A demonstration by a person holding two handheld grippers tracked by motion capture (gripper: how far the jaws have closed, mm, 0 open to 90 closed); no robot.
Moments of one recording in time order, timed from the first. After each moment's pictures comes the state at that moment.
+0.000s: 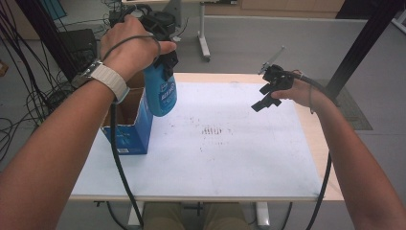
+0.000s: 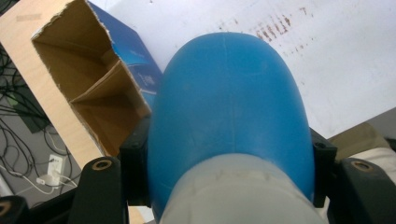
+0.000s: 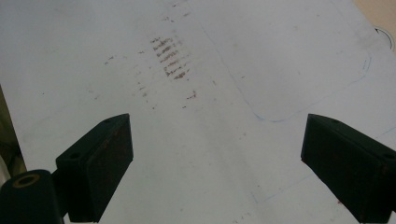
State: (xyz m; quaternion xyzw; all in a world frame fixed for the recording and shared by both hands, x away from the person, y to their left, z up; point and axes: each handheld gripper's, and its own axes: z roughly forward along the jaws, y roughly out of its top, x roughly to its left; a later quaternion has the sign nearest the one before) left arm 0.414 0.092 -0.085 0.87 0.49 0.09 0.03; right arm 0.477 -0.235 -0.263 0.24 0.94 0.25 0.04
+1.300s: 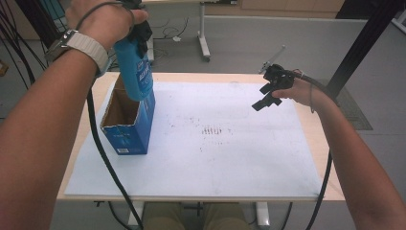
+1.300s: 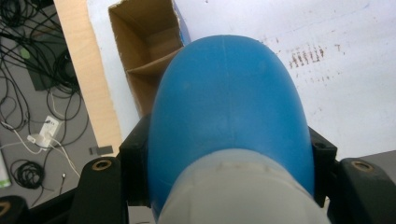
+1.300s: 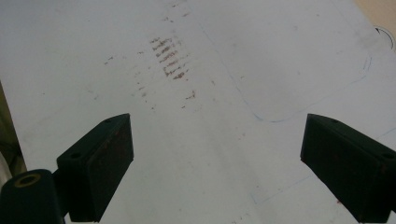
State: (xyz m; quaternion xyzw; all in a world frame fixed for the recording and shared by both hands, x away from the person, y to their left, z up) left arm 0.426 0.142 -0.042 0.79 0.60 0.10 0.04; right arm 0.481 -0.237 -0.265 0.24 0.94 0.26 0.03
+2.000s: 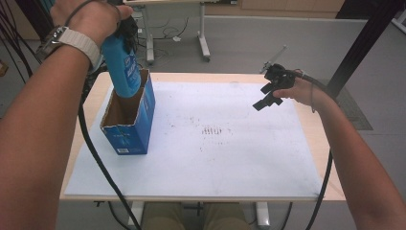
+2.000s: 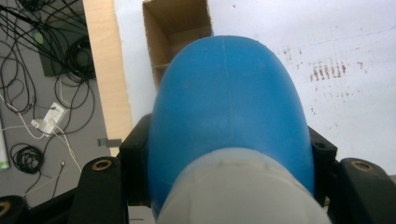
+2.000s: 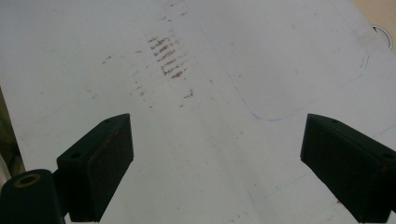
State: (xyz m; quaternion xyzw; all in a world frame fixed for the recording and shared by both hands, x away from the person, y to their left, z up) left arm 0.431 0.168 -0.043 0.76 0.63 0.12 0.04; right arm 0.482 -0.240 -0.265 0.24 0.94 0.26 0.03
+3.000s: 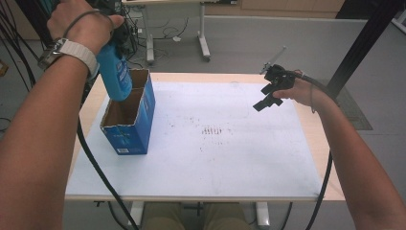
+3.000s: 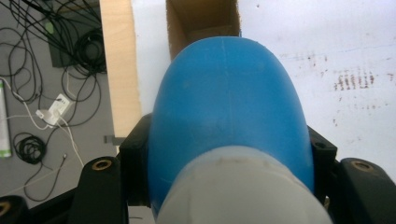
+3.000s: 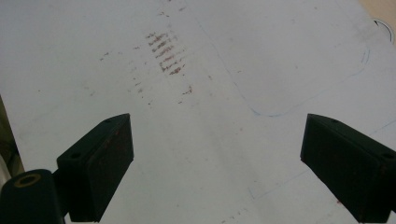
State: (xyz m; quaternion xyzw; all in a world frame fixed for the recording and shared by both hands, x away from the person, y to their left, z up) left arm 0.439 0.191 -0.063 0.74 0.65 0.13 0.03; right arm 0.483 -0.241 -0.267 0.24 0.94 0.25 0.03
